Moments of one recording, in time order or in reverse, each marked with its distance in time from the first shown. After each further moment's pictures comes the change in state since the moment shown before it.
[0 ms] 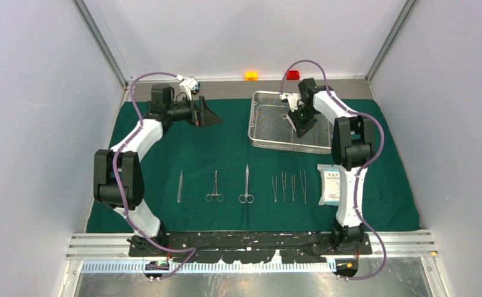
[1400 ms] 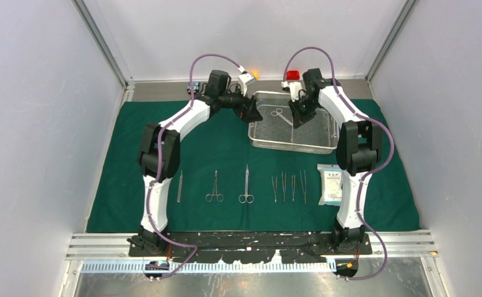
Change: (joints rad) left arm -0.317 0.434 0.529 -0.114 -0.132 0.366; right arm -0.002 -0.105 0.031 -0.018 -0.131 0.045
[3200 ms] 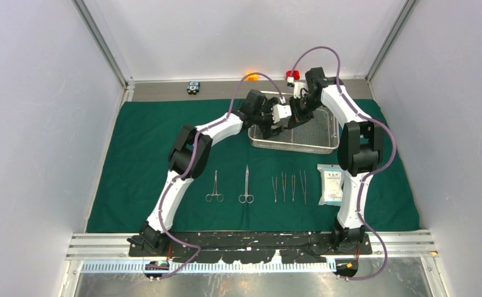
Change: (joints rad) left arm -0.222 0.307 0.204 0.035 -0.303 0.533; right arm -0.015 -0.011 0.011 -0.041 -0.163 0.261
